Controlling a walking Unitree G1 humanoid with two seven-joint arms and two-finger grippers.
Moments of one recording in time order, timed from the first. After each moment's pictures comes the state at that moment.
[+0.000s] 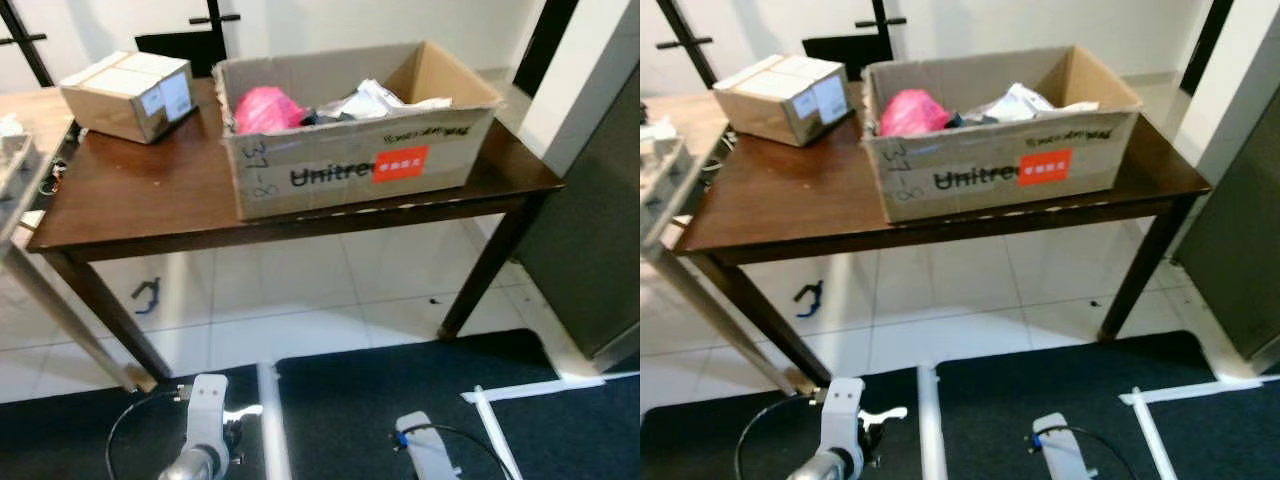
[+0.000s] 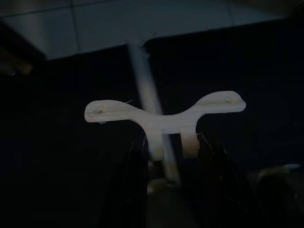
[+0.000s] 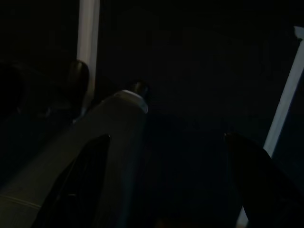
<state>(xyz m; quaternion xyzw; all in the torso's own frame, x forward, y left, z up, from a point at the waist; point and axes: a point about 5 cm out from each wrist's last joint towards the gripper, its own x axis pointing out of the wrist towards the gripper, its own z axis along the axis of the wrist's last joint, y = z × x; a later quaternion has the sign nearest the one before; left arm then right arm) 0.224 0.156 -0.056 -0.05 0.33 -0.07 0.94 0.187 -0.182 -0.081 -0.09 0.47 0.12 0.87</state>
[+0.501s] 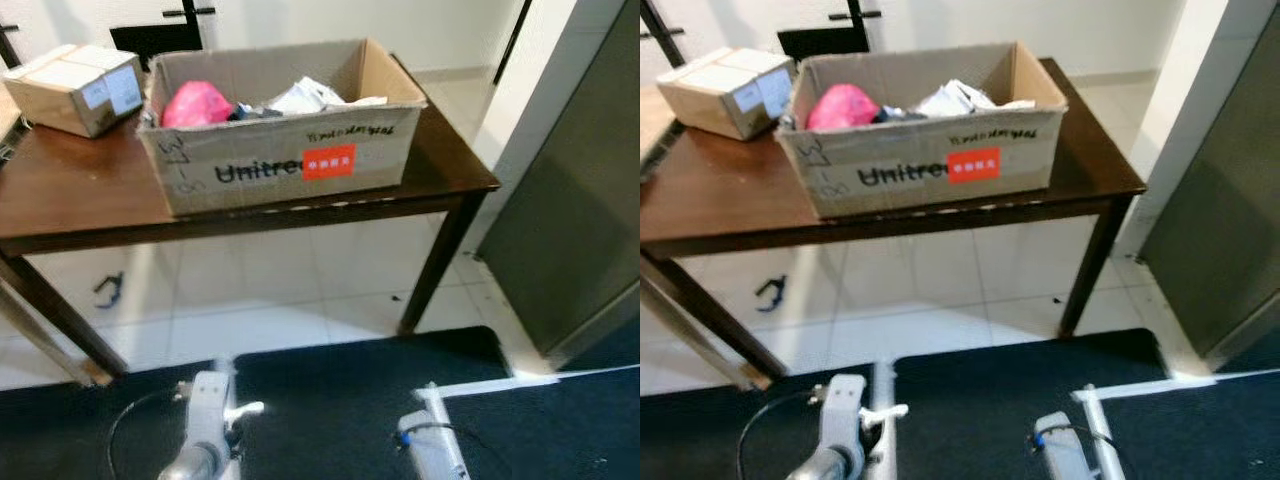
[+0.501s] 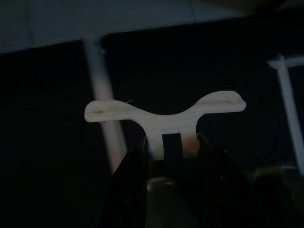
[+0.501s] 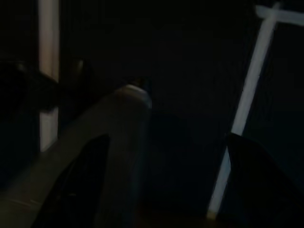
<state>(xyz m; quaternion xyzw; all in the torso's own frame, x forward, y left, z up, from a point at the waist) 0.220 0.155 -0.058 -0.05 0.33 -0.07 0.94 0.189 -0.177 -0.080 -0.08 0.46 0.13 0.88</state>
